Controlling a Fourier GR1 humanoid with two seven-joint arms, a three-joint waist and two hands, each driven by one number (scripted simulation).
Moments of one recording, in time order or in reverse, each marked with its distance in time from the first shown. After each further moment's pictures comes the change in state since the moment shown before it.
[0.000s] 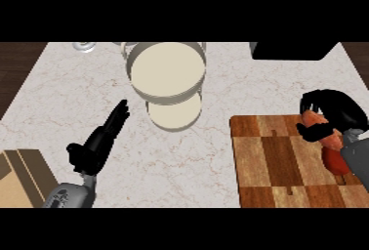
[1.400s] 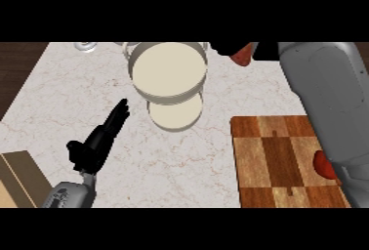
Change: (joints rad) left arm -0.005 -0.016 0.027 0.001 -0.017 -0.028 0.020; right arm -0.693 0.363 -0.172 -0.058 -0.285 0.134 0.364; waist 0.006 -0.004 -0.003
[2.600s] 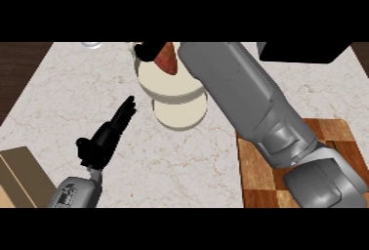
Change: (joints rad) left arm -0.037 -0.031 -0.001 0.029 -0.035 -0.015 -0.016; right arm -0.345 0.261 0.030 0.697 -0.078 -0.200 -0.208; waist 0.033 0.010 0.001
